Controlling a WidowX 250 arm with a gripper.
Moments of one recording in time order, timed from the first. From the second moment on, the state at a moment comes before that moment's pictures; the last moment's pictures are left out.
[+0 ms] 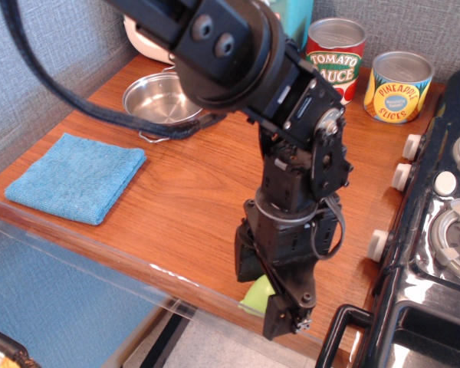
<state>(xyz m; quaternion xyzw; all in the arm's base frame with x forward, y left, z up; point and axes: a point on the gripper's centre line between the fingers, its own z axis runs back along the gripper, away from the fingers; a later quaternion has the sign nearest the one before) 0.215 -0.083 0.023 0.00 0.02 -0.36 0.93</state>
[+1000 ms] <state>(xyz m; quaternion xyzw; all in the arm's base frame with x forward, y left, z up) 0.237 -0.083 0.015 0.02 0.02 -0.34 0.94</state>
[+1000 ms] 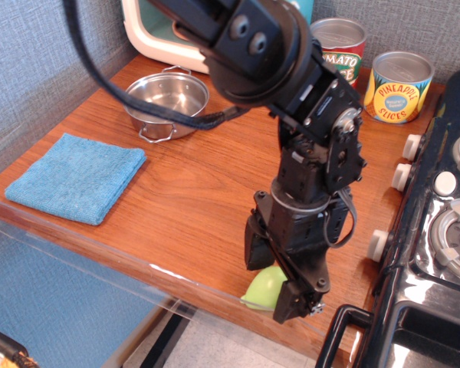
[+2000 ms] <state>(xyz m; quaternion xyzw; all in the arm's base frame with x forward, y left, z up) 0.237 -0.082 0.021 0.02 0.02 -0.33 0.95</state>
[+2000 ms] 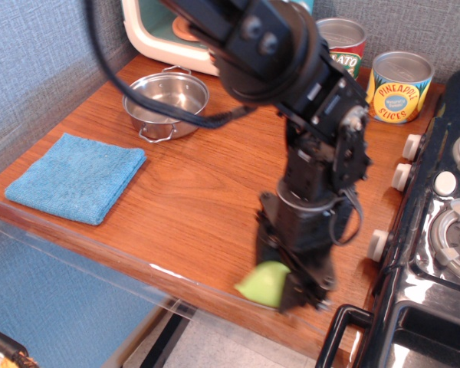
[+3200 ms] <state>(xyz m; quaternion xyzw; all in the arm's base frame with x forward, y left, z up) 0.266 0.146 0.054 0.03 -0.01 0.02 1.00</state>
